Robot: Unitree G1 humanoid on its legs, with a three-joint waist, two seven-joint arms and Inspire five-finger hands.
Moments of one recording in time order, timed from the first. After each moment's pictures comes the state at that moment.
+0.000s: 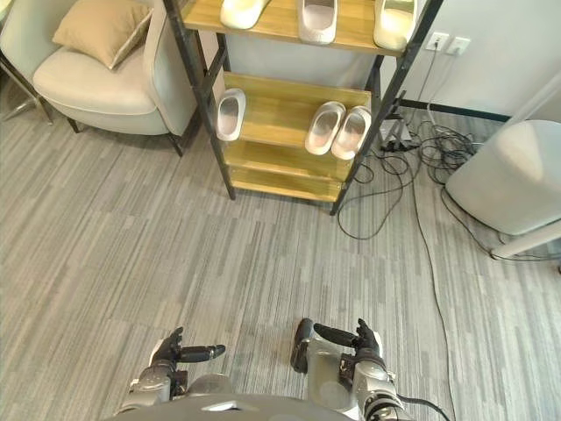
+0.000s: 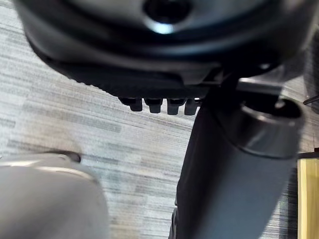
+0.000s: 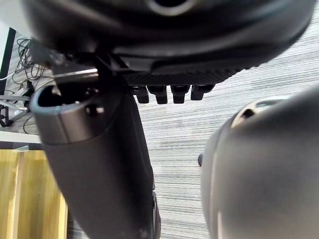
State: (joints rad) left arm 0.03 0.08 0.14 1.02 0.00 -0.04 0.14; right arm -0.06 -0.07 -0.17 1.07 0.12 -0.04 -0.16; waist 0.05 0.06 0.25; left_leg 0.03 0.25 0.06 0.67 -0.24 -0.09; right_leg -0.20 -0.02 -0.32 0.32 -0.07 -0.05
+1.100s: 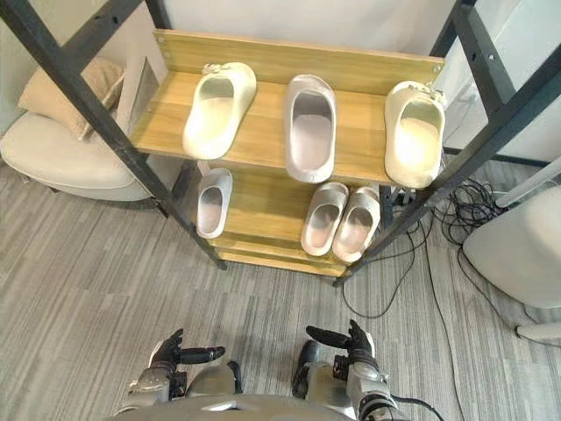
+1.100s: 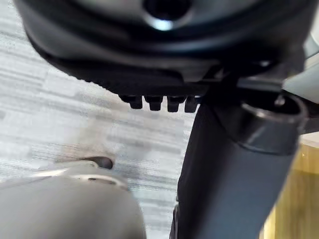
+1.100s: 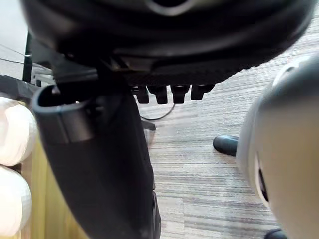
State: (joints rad) left arm 0.03 0.12 0.09 1.03 0.01 -0.03 0.12; right arm -0.05 -0.05 -0.14 1.09 0.12 -0.05 -0.16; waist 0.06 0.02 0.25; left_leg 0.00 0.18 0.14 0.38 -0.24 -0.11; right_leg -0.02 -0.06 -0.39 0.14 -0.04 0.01
